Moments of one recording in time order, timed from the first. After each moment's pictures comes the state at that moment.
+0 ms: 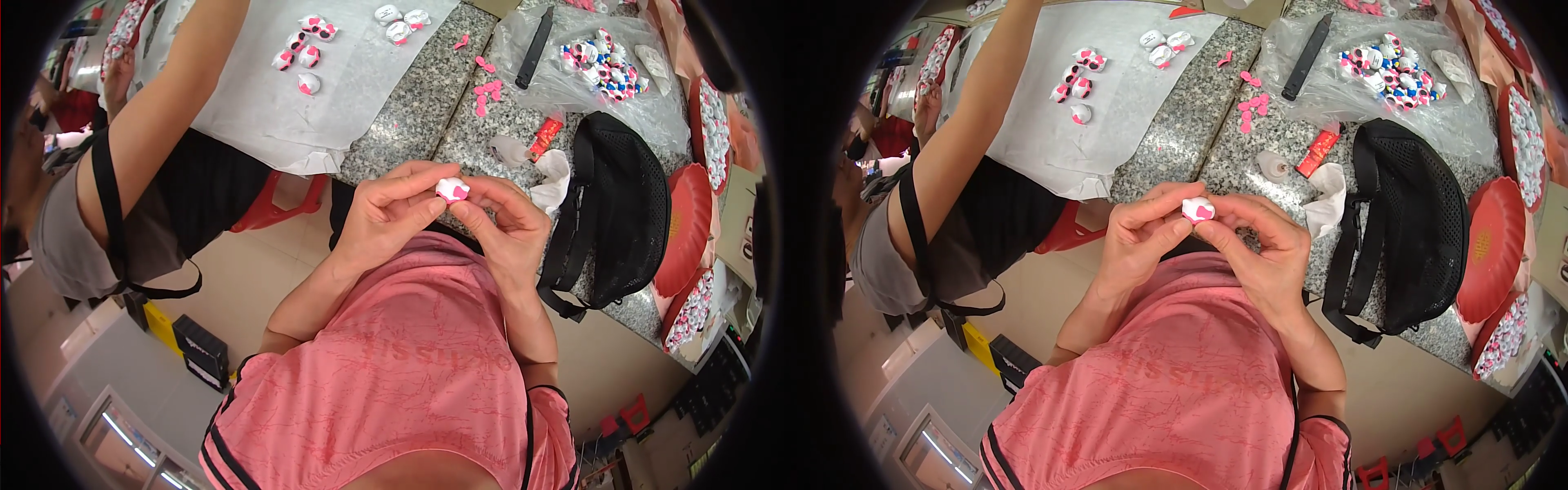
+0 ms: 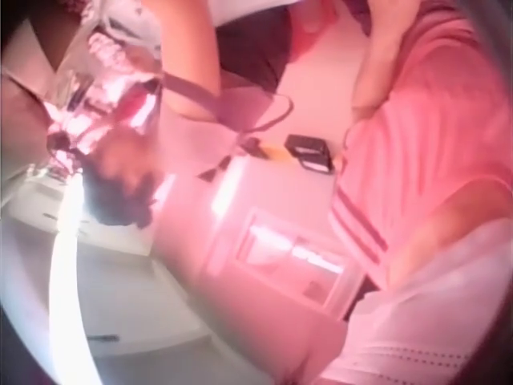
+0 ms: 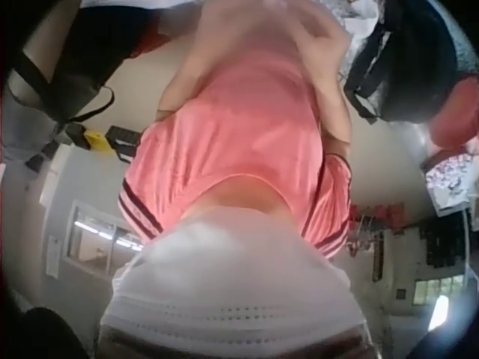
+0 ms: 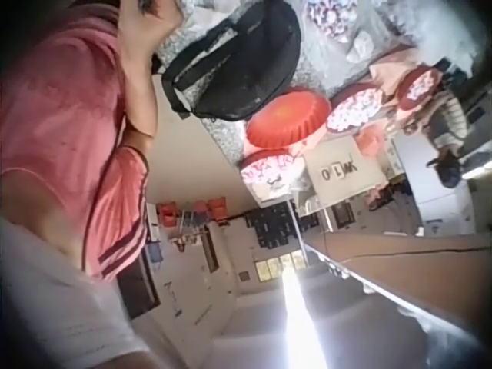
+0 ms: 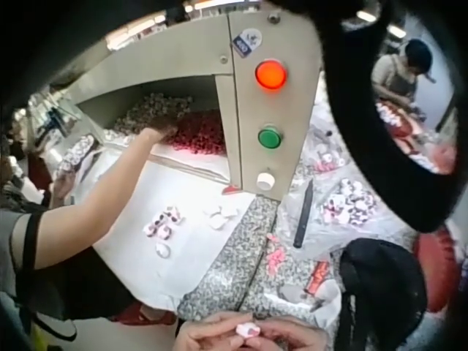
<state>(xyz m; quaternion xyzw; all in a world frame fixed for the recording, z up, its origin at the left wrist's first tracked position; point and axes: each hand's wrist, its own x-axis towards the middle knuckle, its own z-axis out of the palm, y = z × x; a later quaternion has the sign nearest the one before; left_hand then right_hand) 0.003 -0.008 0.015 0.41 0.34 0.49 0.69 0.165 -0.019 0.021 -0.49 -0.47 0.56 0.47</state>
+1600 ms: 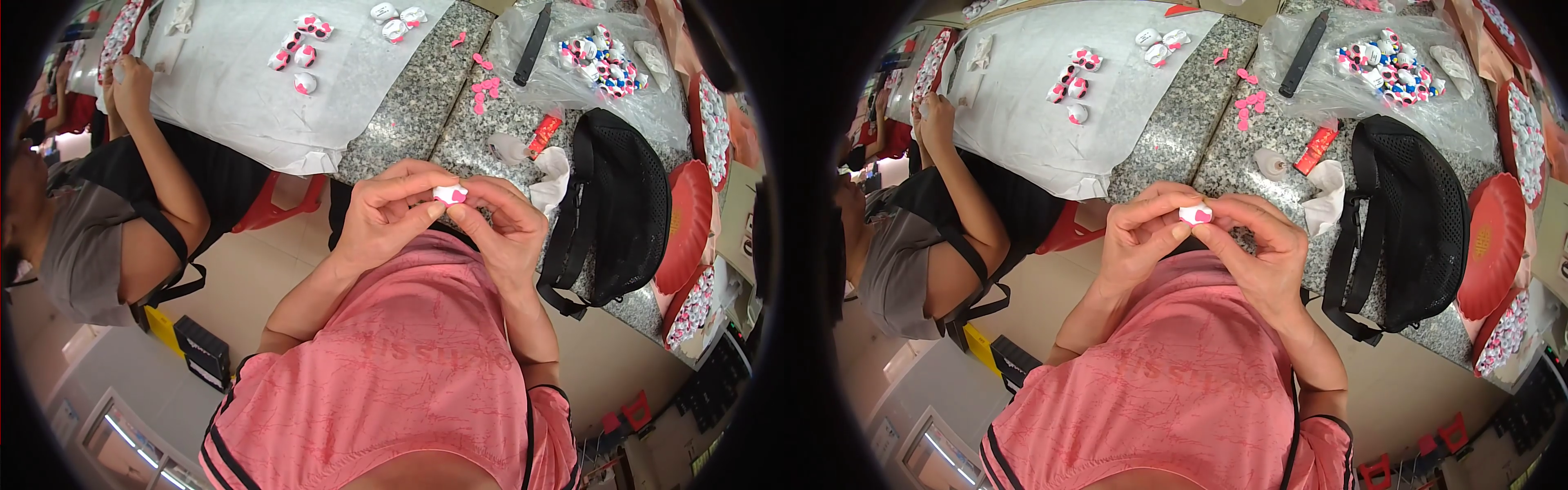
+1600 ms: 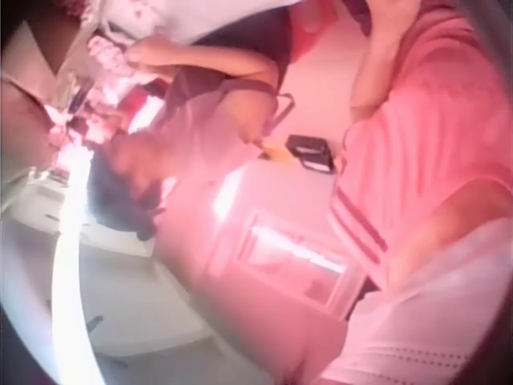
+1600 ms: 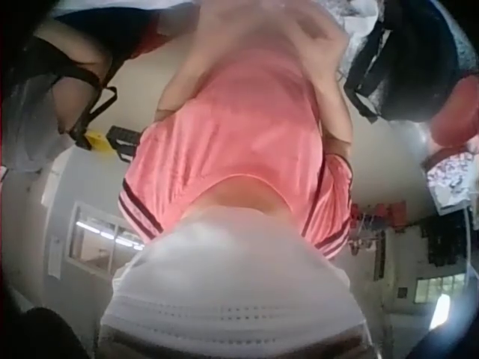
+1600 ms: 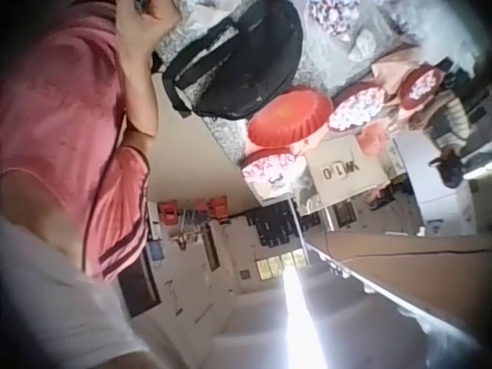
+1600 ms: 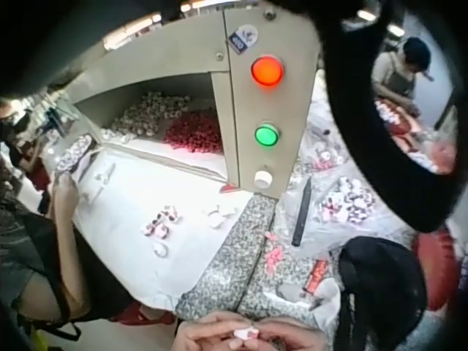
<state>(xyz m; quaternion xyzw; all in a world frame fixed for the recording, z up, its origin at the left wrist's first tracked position) 0.001 -0.009 0.011 0.44 0.33 0.48 0.68 0.165 -0.021 0.017 -0.46 -0.48 0.55 0.50</state>
